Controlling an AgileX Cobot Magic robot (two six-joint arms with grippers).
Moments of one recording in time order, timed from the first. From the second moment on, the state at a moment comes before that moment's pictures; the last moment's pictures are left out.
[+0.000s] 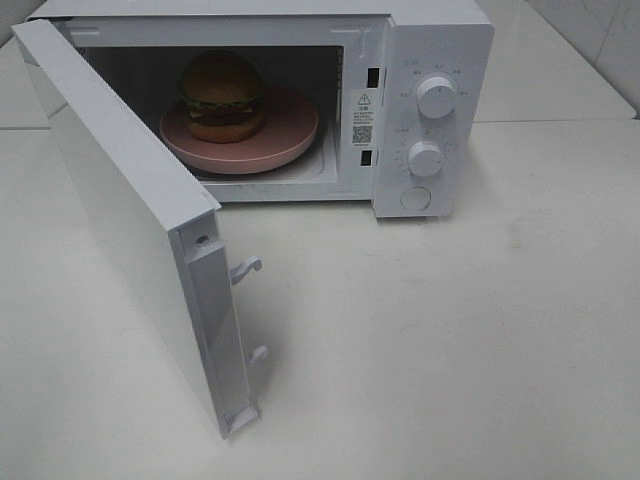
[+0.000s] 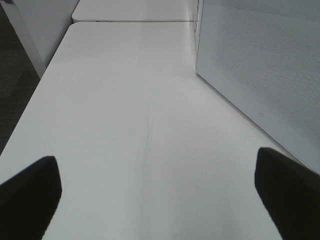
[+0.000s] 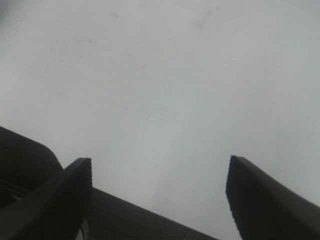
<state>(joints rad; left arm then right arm) 0.08 -0.01 -0.51 -0.05 1.07 0.07 0.49 0.59 -0.73 -0.22 1.13 0.10</state>
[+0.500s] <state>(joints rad) 0.08 -0.01 -0.51 -0.05 1.07 0.07 0.25 0.28 -0.54 -0.14 1.11 0.10</state>
